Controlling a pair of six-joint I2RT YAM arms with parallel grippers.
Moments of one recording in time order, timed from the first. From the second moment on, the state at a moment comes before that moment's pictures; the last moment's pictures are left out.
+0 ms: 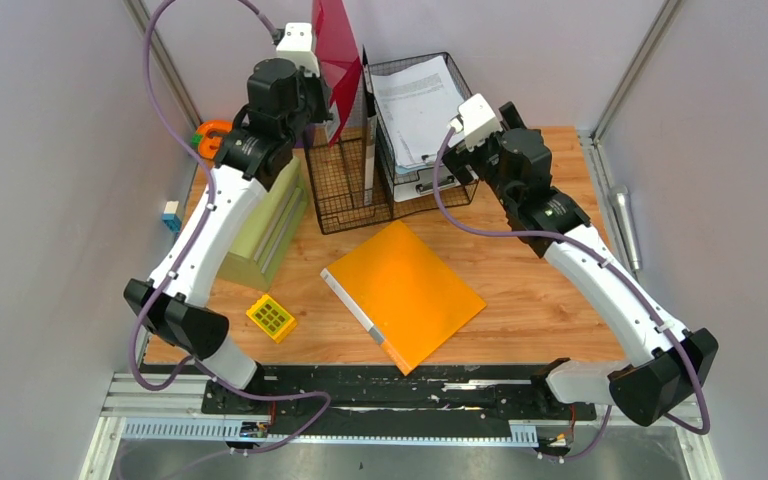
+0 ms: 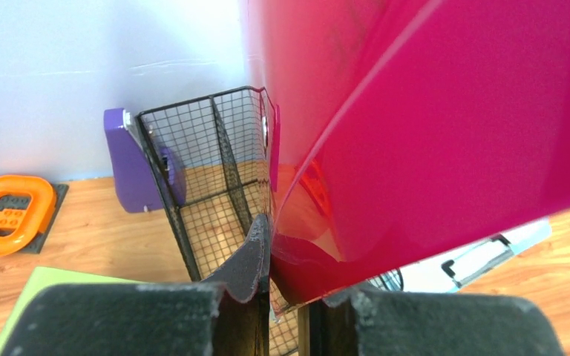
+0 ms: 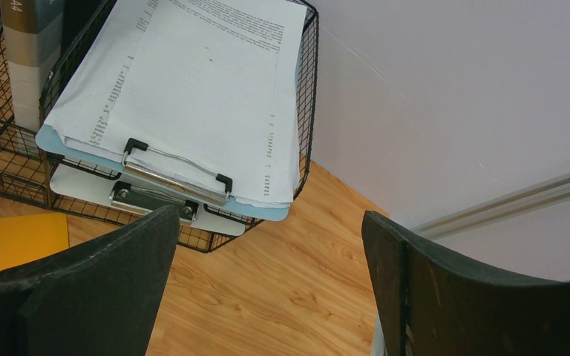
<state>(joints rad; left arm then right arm) -0.43 1.58 1.87 -0.42 -0.20 -0.14 0.52 1.29 1.34 -0.20 0.26 -0.49</state>
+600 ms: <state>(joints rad) -0.43 1.70 1.68 -0.24 -0.27 -0.23 0.51 1.29 1.31 -0.20 0.24 -0.49</state>
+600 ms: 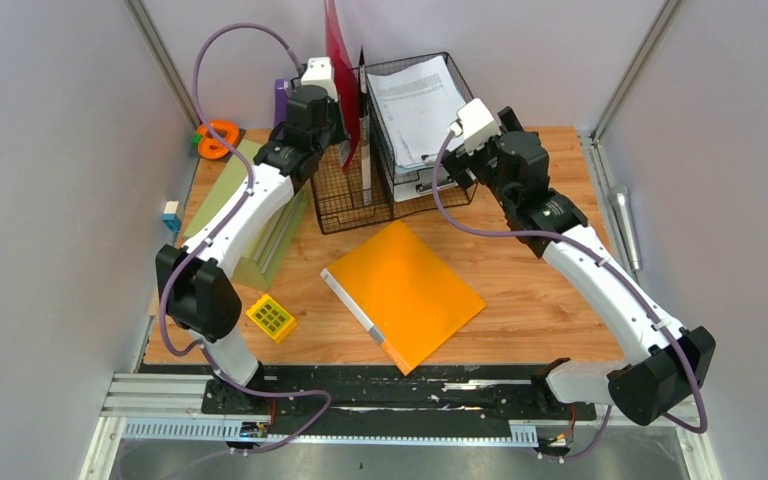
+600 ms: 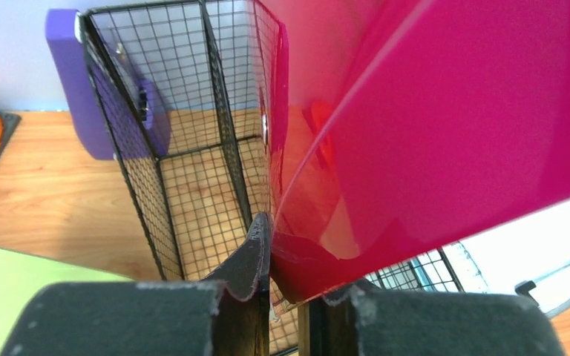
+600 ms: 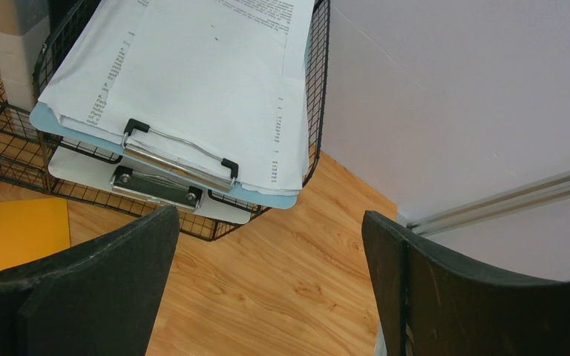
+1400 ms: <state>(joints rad) -0.49 1.79 1.44 0.04 -0.31 -0.24 0.50 1.29 1.27 -0.21 0.23 -0.48</state>
